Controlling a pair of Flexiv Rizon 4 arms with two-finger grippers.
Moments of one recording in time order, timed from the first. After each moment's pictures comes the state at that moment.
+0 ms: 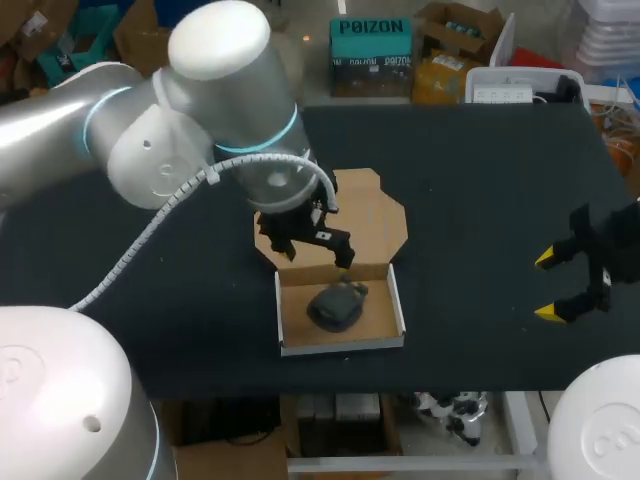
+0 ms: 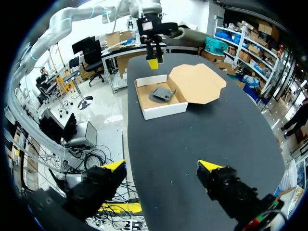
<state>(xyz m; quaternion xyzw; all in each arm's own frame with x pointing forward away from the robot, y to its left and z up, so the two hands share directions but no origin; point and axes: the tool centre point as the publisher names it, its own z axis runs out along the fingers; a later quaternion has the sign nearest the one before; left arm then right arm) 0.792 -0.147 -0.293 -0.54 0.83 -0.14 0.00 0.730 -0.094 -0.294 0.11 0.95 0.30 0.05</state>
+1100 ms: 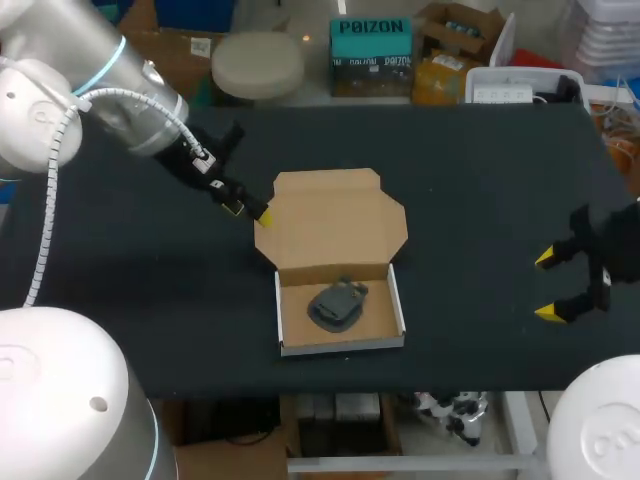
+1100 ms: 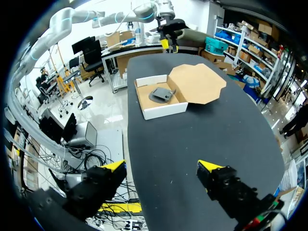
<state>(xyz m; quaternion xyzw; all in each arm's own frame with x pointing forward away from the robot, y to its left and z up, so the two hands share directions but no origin) 0.864 -0.045 -0.267 -0.39 0.88 -0.26 -0.10 0.730 -0.094 -0.294 0.11 0.95 0.30 0.05</state>
